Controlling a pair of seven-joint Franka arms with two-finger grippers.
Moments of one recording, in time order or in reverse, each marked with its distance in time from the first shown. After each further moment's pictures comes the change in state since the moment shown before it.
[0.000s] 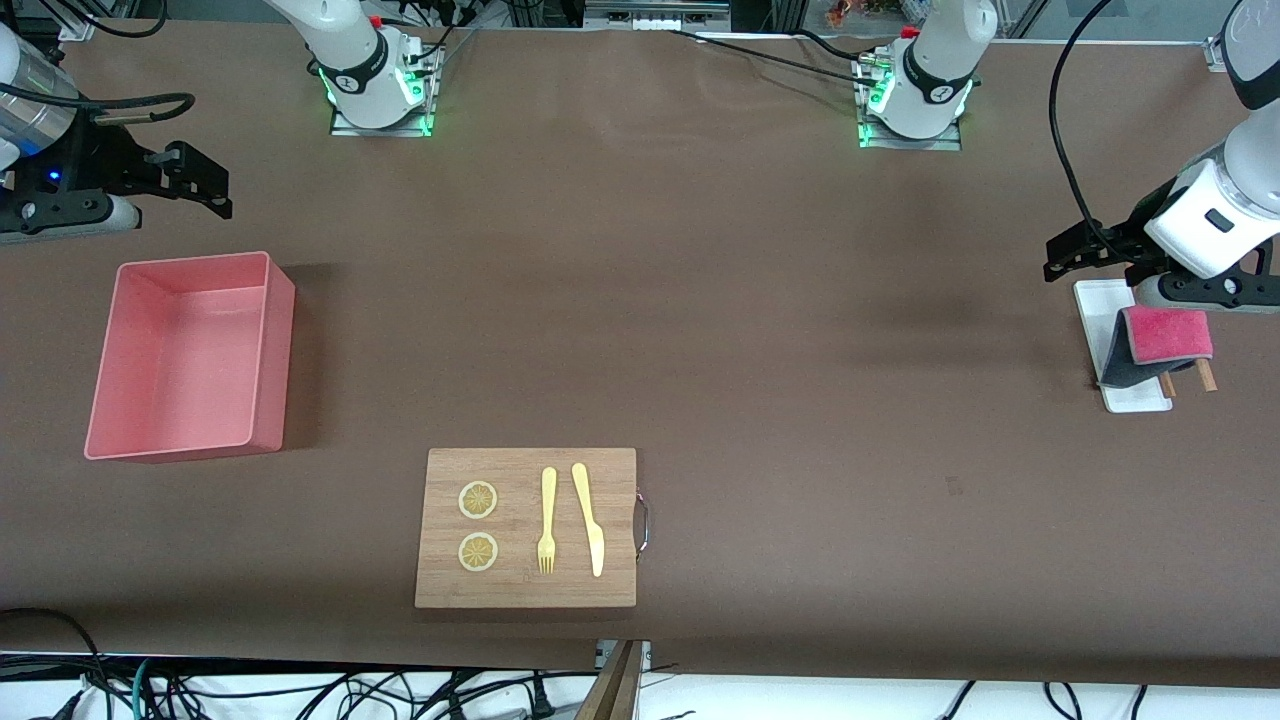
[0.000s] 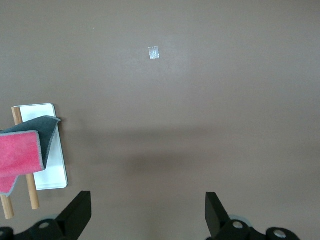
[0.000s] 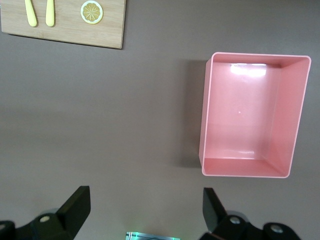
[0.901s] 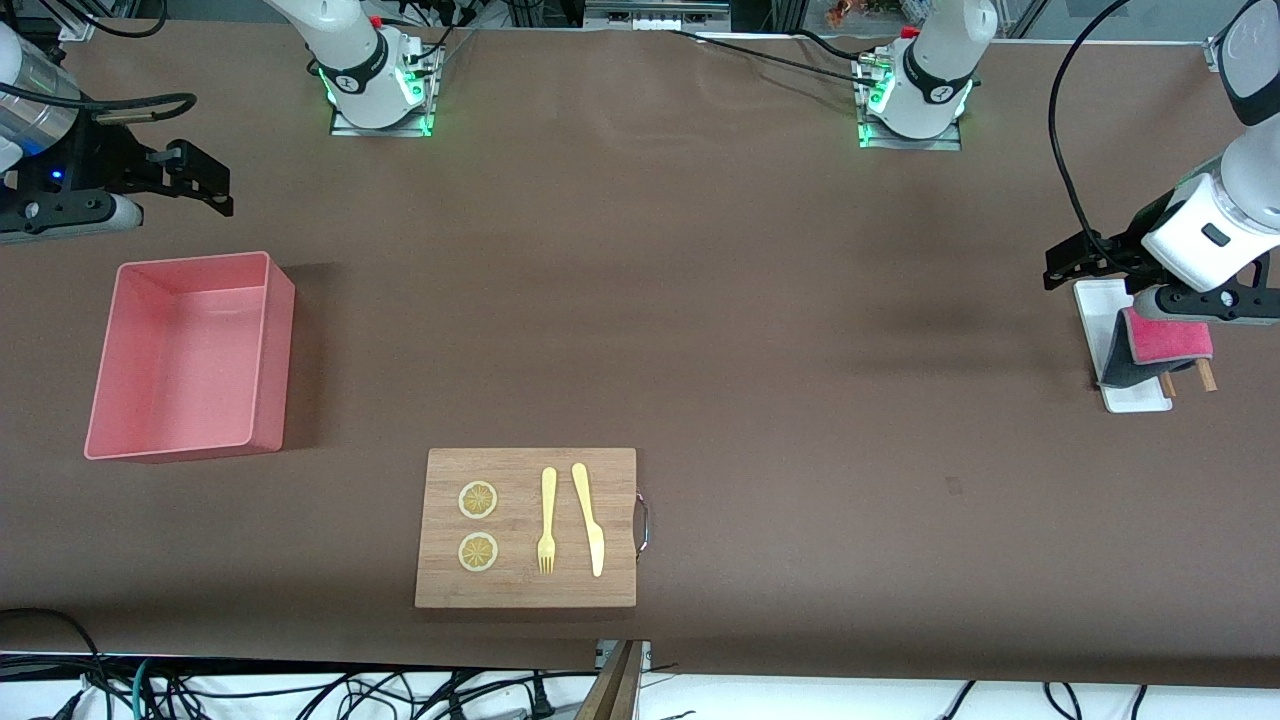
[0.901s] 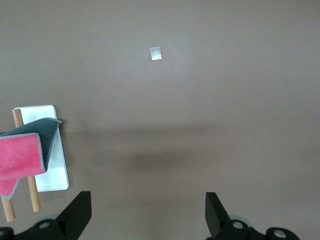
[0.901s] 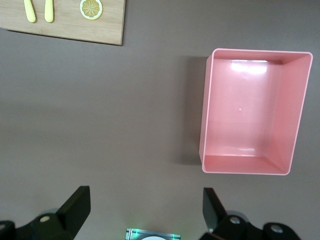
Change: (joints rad) left arm -0.001 0.029 0.001 0.020 0.008 0.000 -0.001; right arm 0.000 0.000 0.000 0.000 0.000 -0.013 0.000
